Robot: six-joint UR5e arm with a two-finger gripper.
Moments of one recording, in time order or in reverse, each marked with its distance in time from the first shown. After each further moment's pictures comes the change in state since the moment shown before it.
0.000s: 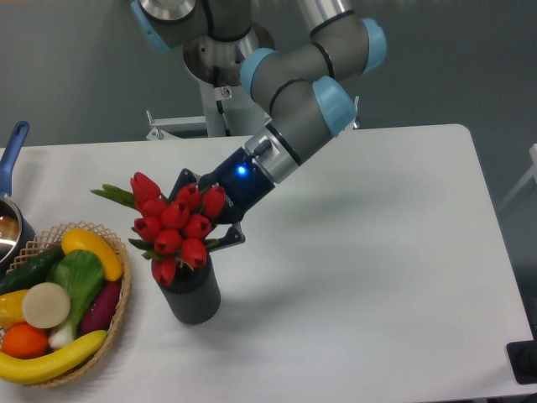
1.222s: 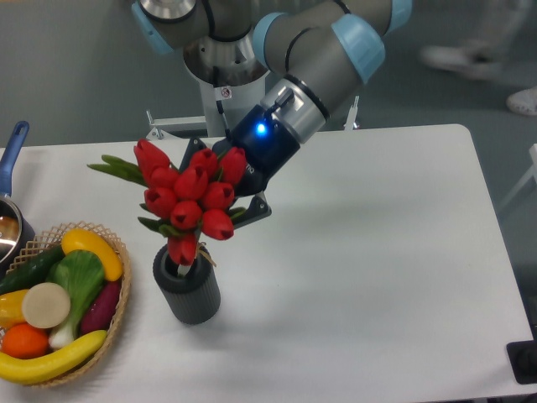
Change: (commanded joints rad) arm 0.040 0.066 0.155 -0.005 0.020 -0.178
